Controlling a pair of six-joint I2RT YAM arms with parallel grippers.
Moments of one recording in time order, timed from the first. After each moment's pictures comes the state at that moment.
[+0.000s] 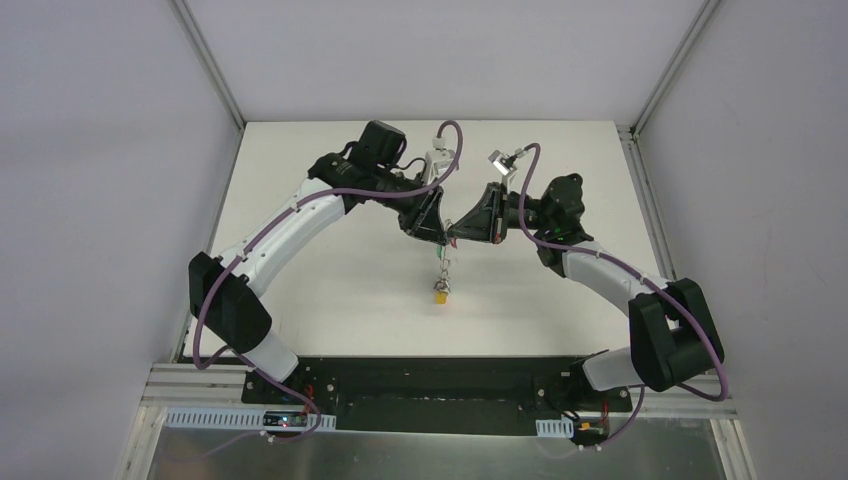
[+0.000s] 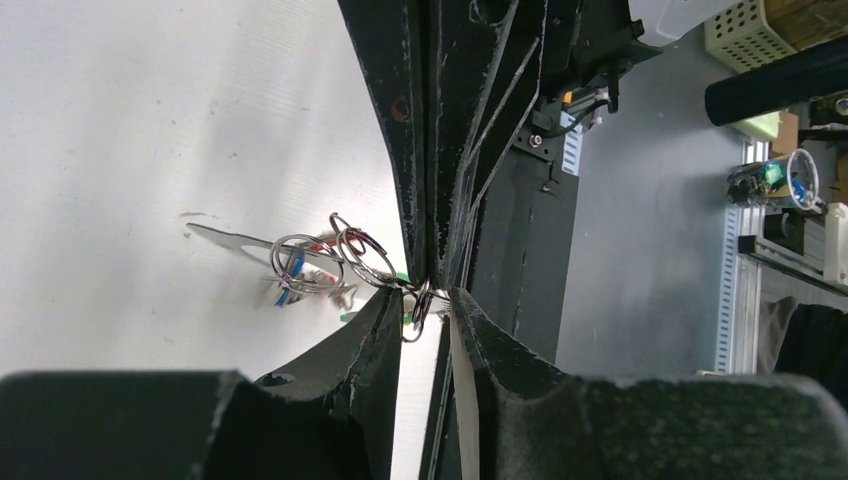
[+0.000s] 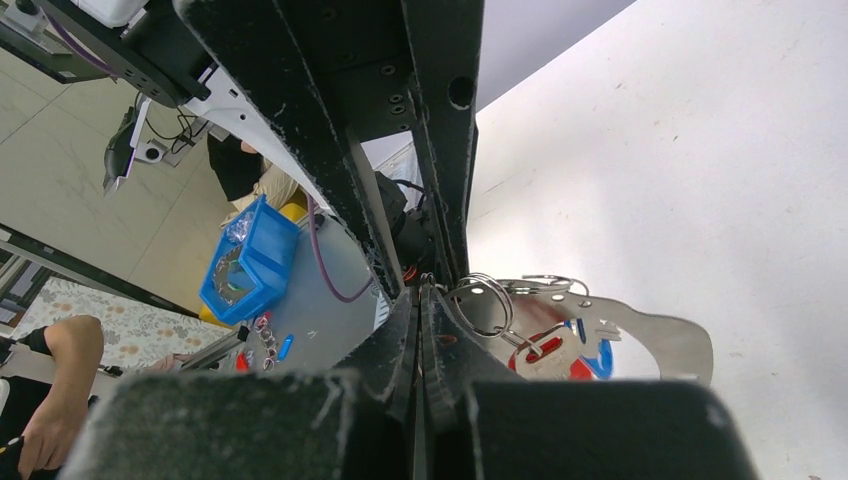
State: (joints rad) left arm -0.61 1.59 1.56 -0.78 0.87 0.12; right arm 0.41 1.41 0.77 0.80 -1.17 0.84
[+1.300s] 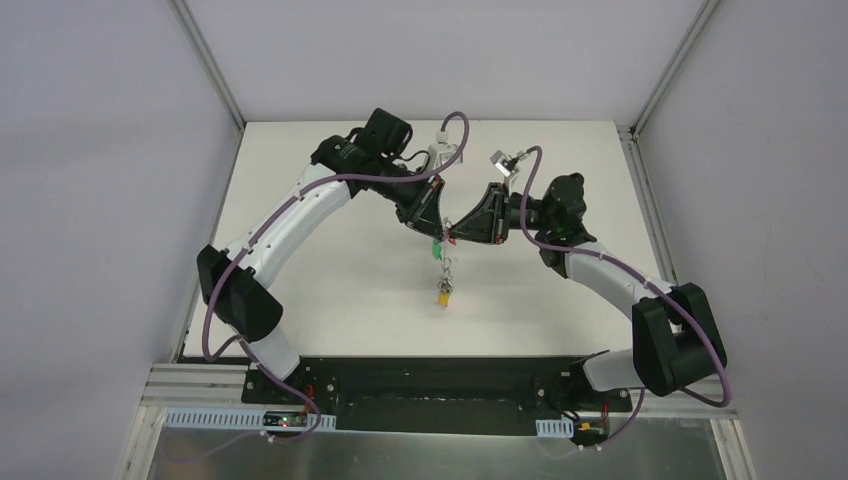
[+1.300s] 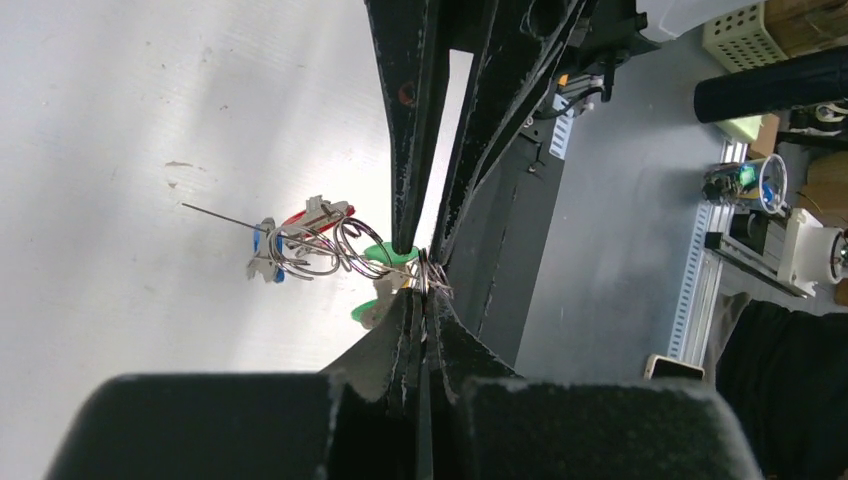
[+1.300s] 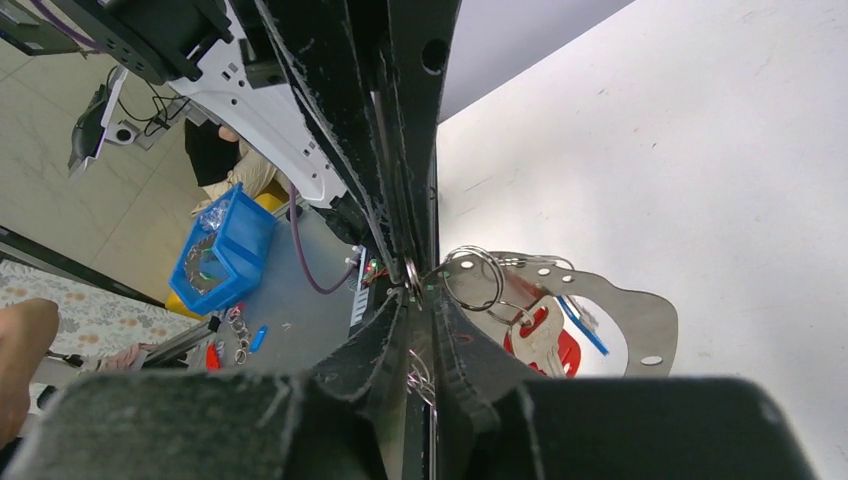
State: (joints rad) left arm -0.60 1.65 1.70 -0.95 0.85 0.08; right arm 0.41 1.39 0.77 0.75 -1.17 0.75
